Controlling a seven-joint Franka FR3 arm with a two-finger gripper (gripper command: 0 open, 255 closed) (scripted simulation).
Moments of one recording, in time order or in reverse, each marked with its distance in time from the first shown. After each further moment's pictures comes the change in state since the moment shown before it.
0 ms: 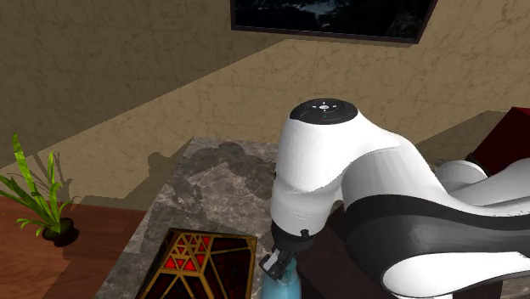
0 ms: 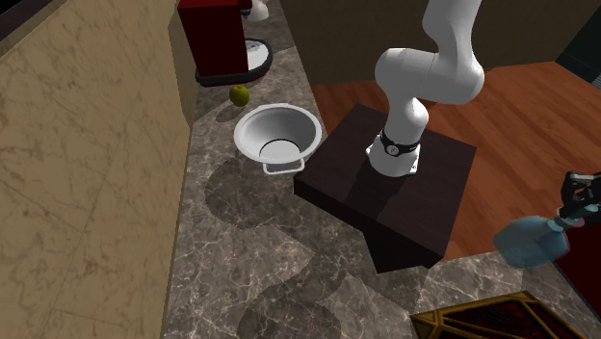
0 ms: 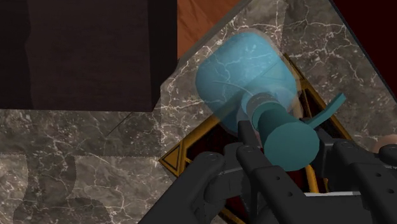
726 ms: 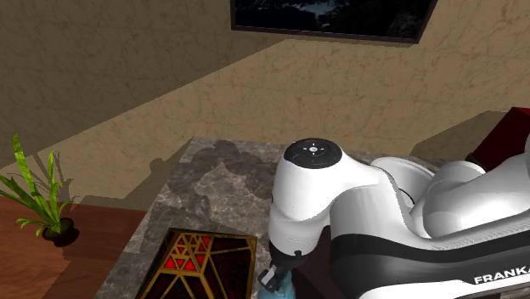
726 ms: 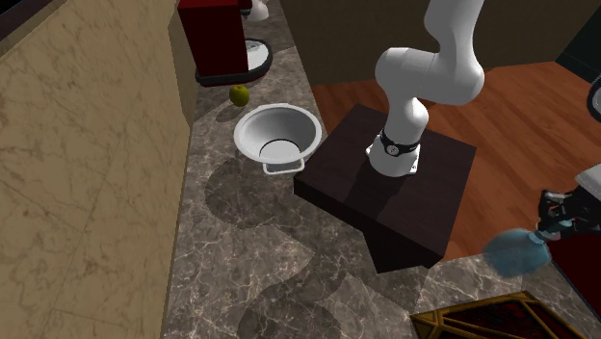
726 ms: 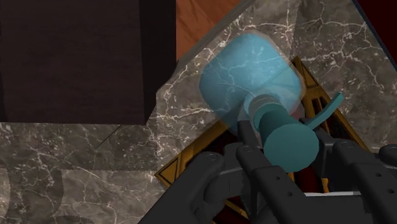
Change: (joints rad) arm -0.035 0.093 0.110 -0.080 0.036 0.179 -0.007
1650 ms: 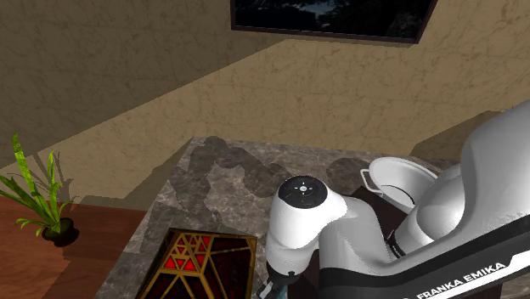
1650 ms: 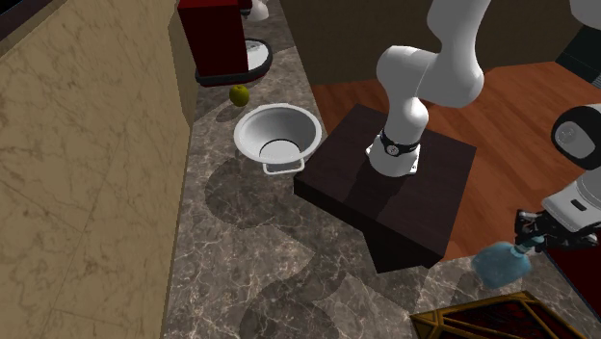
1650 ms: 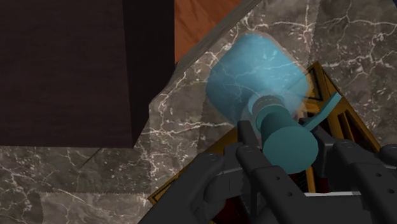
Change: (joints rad) arm -0.143 0.205 0.214 -0.065 -0.024 0.275 0.030
